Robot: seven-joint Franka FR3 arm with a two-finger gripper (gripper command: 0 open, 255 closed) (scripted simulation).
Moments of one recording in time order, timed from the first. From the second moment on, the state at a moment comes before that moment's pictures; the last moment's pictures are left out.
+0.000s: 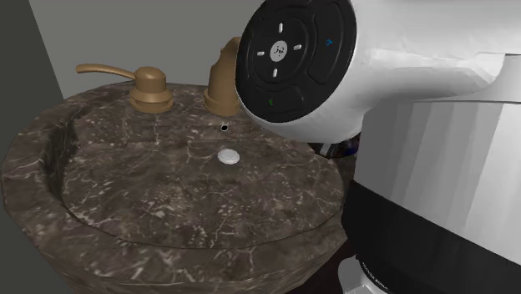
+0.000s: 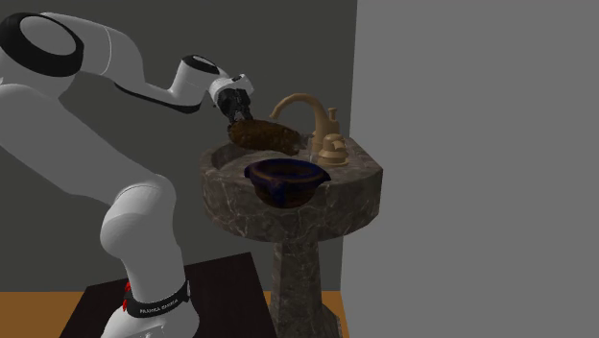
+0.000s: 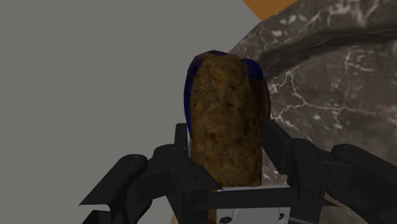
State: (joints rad) arm -0.03 -0.65 0.93 -2.20 -0.51 1.18 0.26
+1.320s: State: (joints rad) arm 0.06 -0.80 0.62 -2.29 -0.69 1.26 0.01
